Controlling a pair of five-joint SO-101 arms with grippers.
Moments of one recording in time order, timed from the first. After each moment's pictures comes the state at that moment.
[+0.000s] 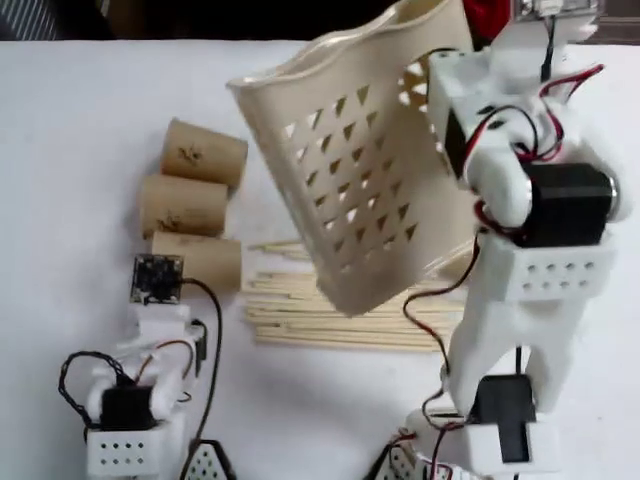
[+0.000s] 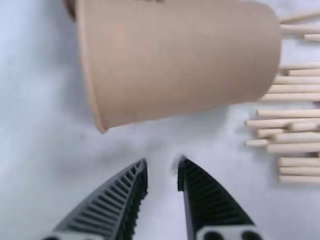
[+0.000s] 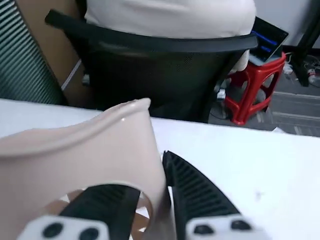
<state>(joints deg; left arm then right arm) -7.9 -104.2 97.1 73.5 -3.1 -6.6 -8.3 -46.7 86.9 5.4</state>
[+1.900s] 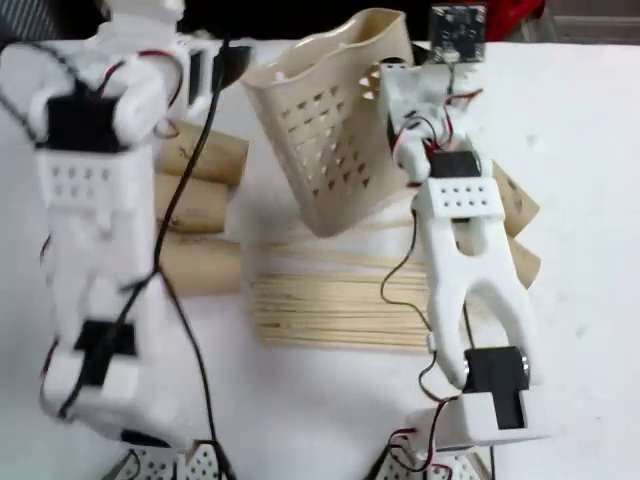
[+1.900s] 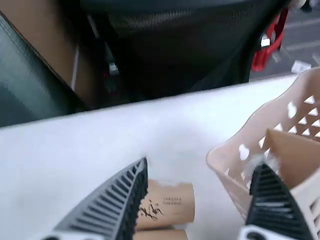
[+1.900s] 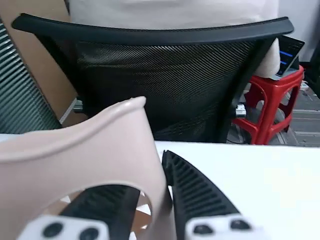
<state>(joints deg) -1.5 12.6 -51.0 83.7 -5.1 -6.9 -1.0 12.7 10.0 0.0</state>
